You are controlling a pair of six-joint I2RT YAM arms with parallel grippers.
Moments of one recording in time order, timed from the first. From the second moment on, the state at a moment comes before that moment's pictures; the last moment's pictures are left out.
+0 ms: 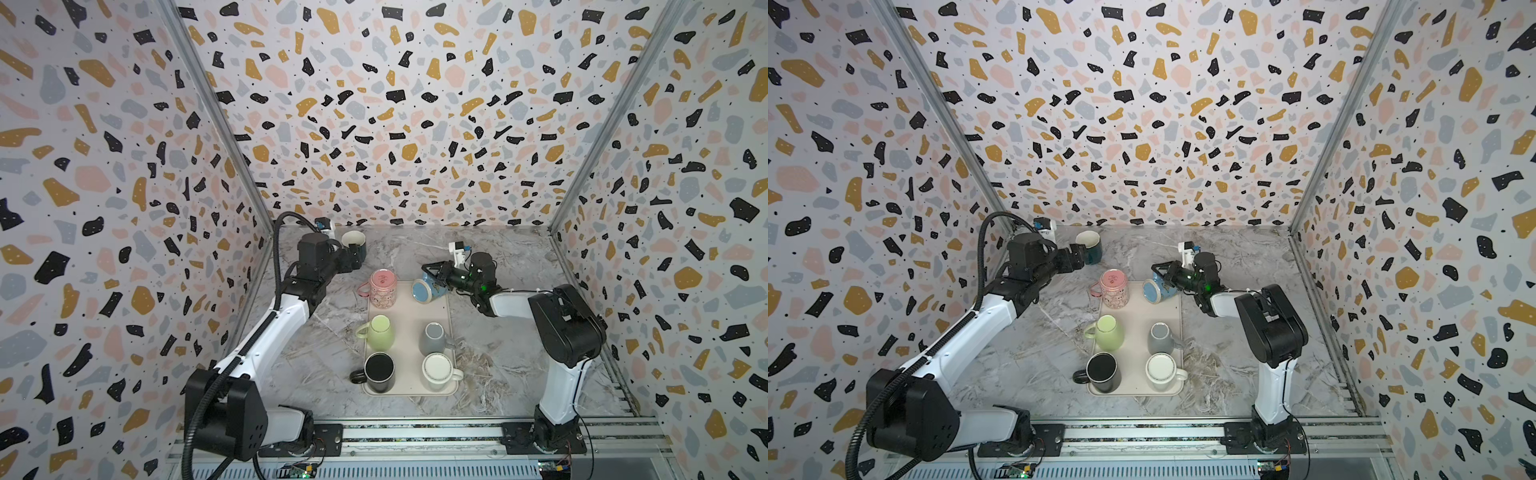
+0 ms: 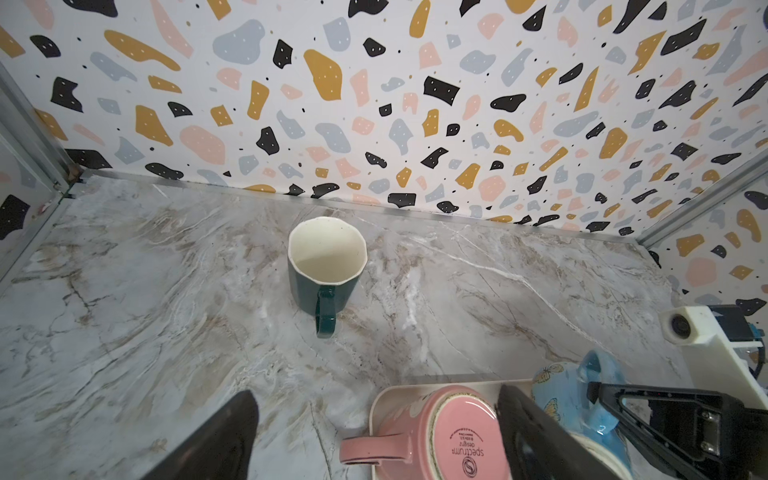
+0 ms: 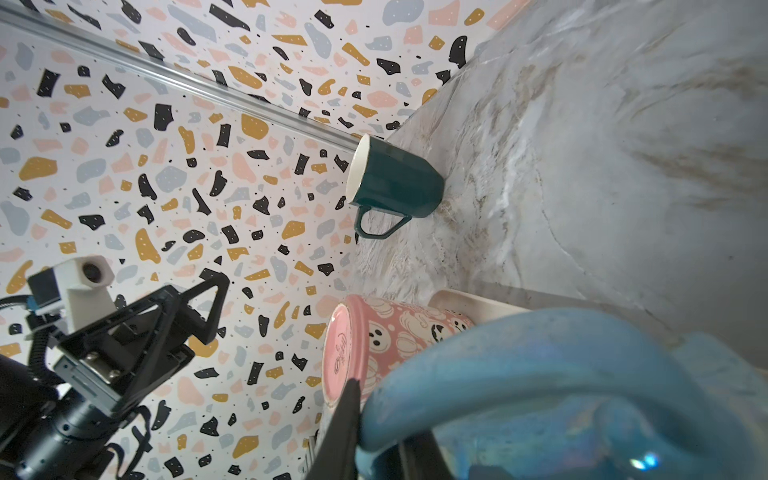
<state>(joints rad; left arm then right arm) -0.21 1.33 1.07 -0.16 0.03 -0.27 0.42 1.91 1.00 0.70 -0.65 1.01</state>
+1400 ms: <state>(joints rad) -0.30 1.49 1.44 -0.64 0.68 -0.07 0.71 1.59 1.18 -0.08 -0.52 -0.30</state>
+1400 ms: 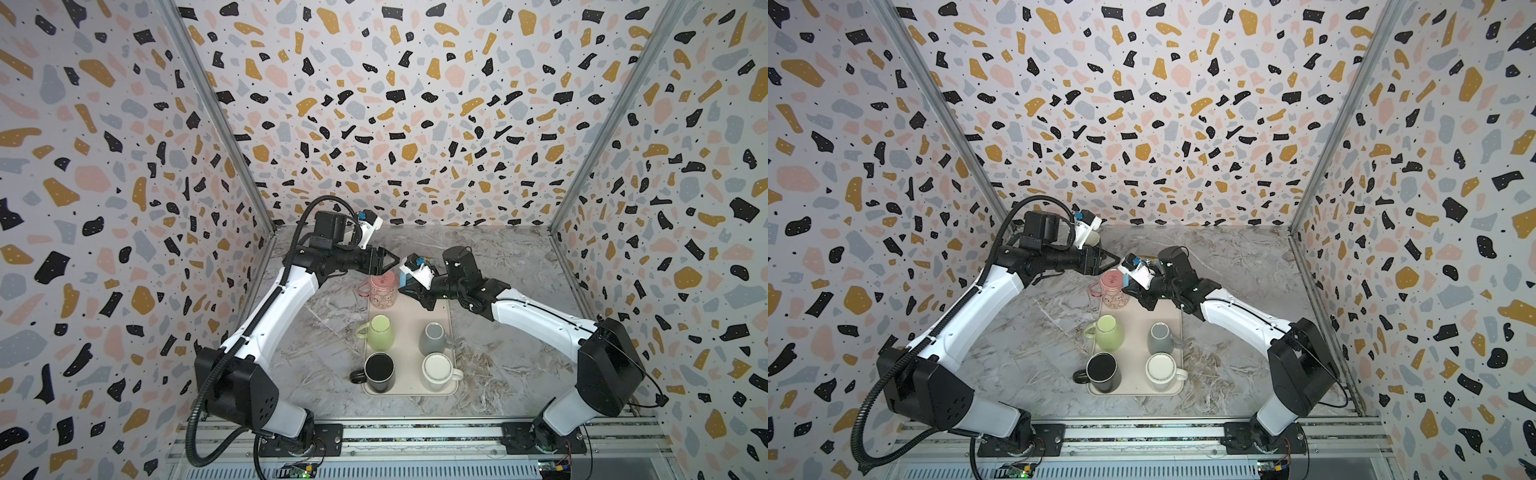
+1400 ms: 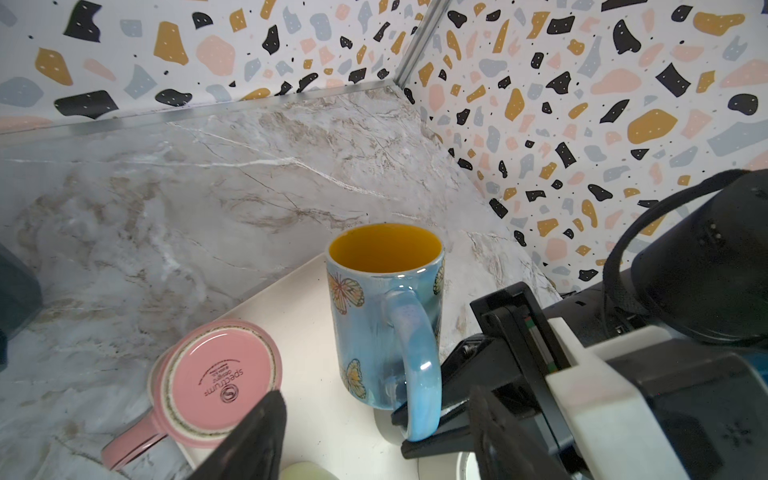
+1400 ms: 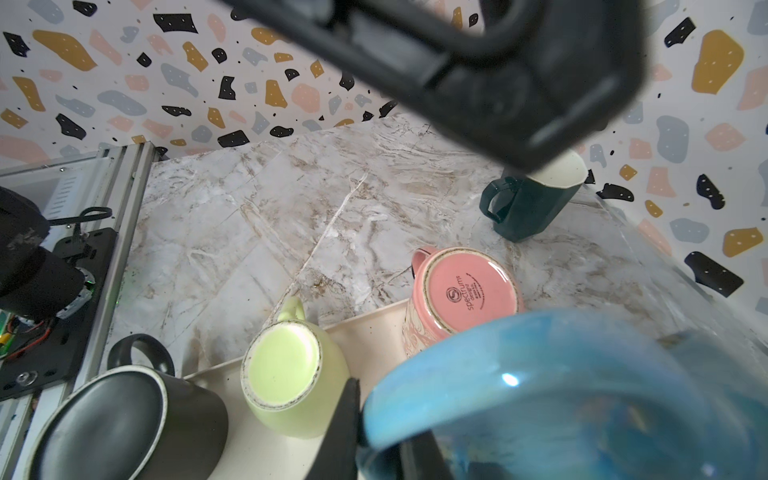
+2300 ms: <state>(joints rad) -0.34 1.57 1.51 -0.77 0.73 -0.03 0.77 1.59 1.23 -0.18 -0.44 -0.46</state>
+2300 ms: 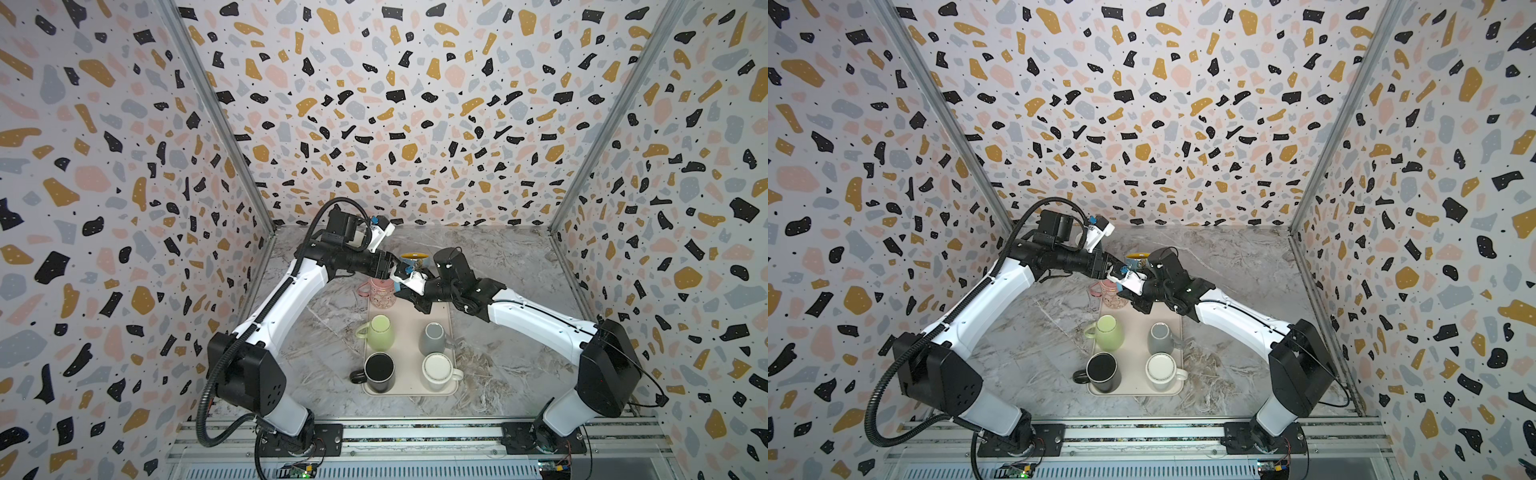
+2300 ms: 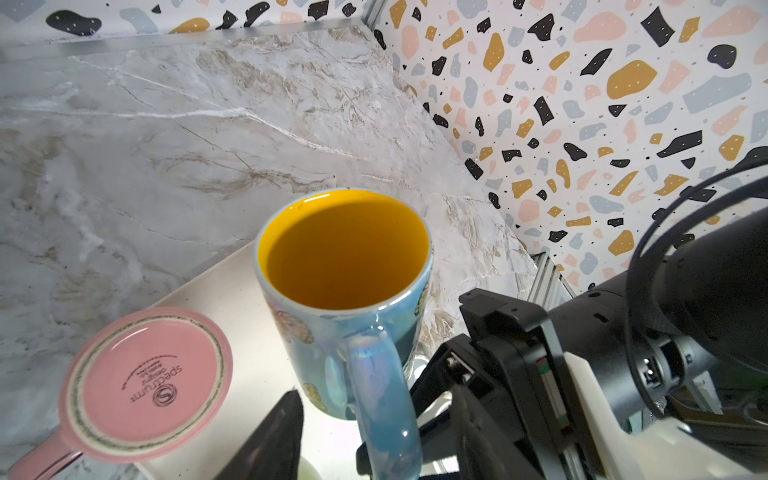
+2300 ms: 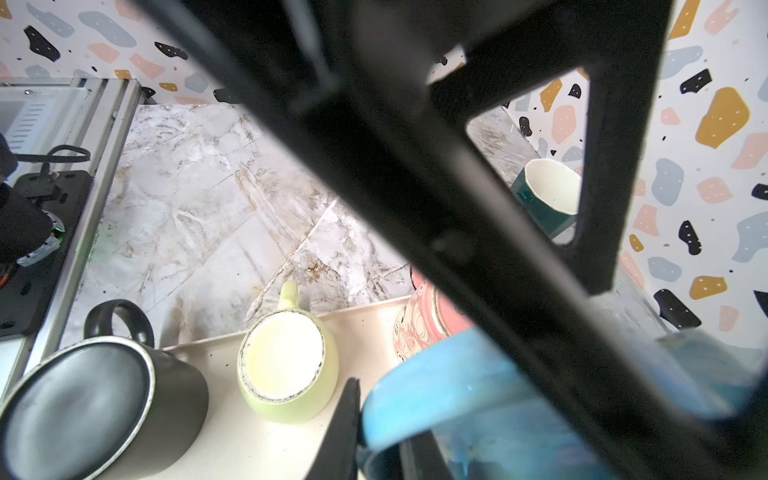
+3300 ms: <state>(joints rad) -0.36 1.62 1.58 -0.91 0.66 0.01 0.83 1.59 1.23 -0.23 -0.28 -0.60</state>
